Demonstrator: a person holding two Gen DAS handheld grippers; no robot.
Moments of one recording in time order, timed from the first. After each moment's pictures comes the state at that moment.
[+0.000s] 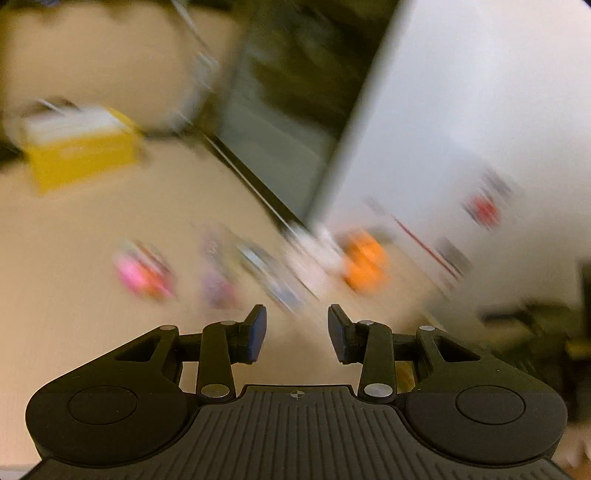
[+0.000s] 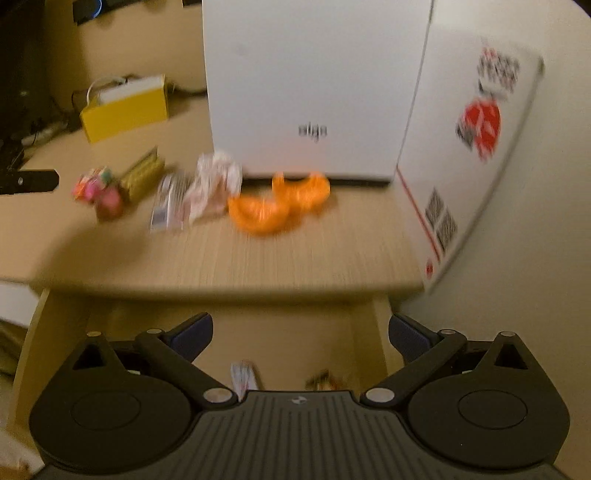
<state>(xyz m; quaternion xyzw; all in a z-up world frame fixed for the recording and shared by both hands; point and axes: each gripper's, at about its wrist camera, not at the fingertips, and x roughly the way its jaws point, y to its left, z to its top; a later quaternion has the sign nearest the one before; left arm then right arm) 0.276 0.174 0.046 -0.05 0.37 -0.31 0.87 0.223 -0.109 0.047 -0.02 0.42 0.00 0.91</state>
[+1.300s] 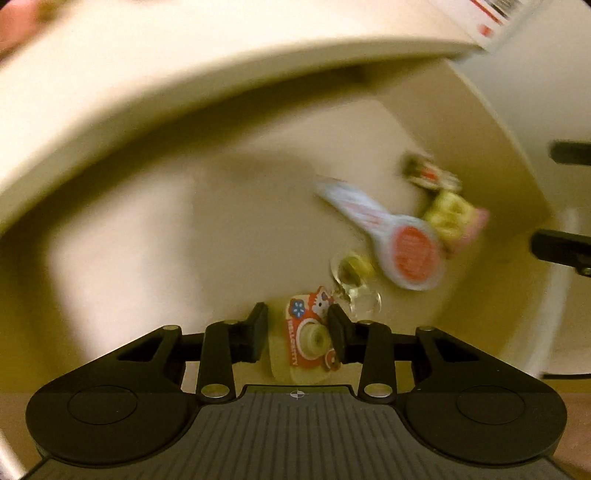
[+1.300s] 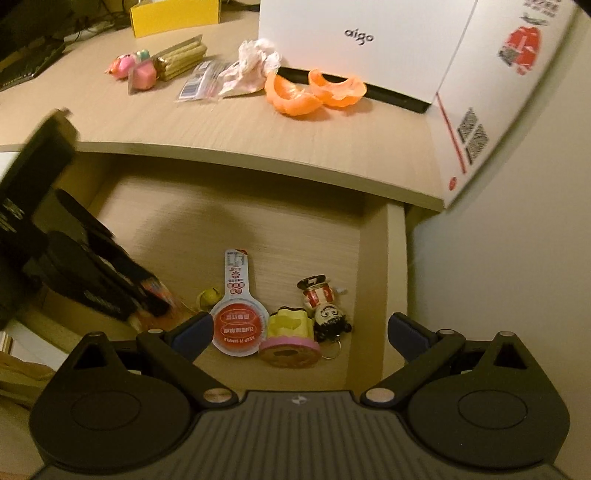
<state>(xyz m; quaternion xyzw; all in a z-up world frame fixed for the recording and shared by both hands) 0.271 0.076 -0.113 0.07 0.60 -0.26 0.76 0.188 -0.123 0.016 -0.11 0.51 0.08 0.85</state>
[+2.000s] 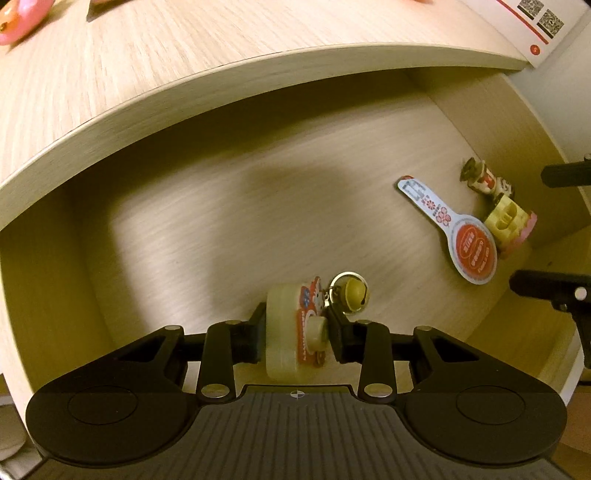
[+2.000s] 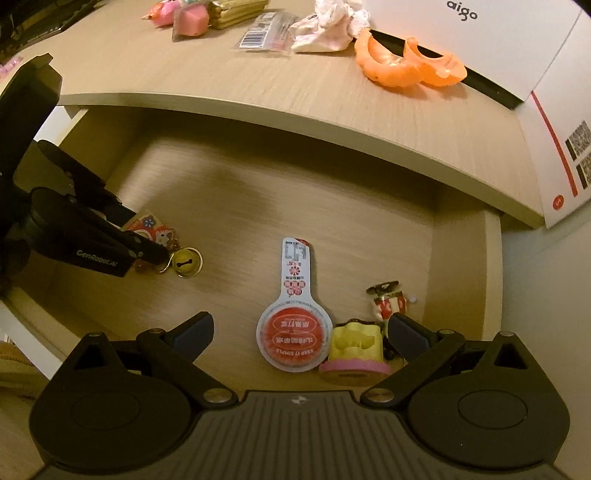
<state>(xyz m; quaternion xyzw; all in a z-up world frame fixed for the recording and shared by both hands) 0.281 0.128 -0.125 0.06 0.60 -0.22 0.77 0.213 -0.076 -0.022 -0.13 0.55 0.13 0.82</state>
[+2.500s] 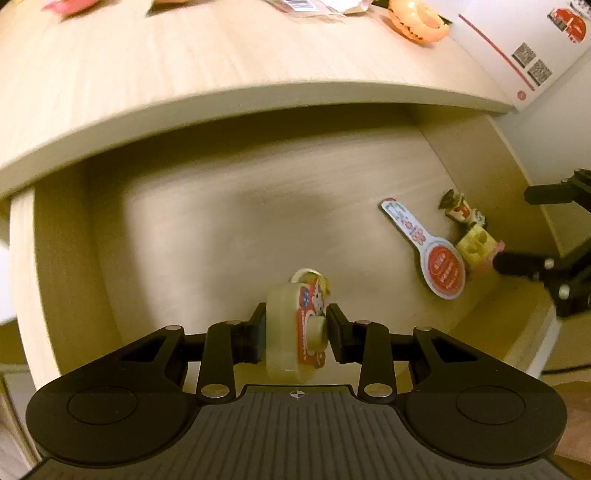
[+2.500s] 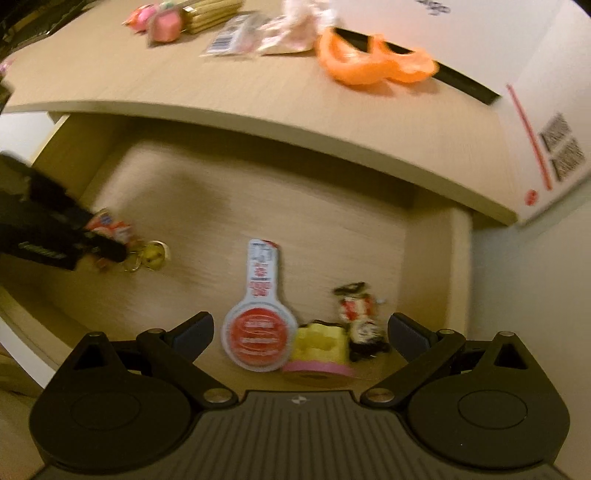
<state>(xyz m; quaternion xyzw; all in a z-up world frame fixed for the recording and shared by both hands) 0.242 0.124 -0.109 -0.02 0.58 -0.21 0.79 0.221 -0.102 -0.017 -0.13 0.55 0.12 0.82</state>
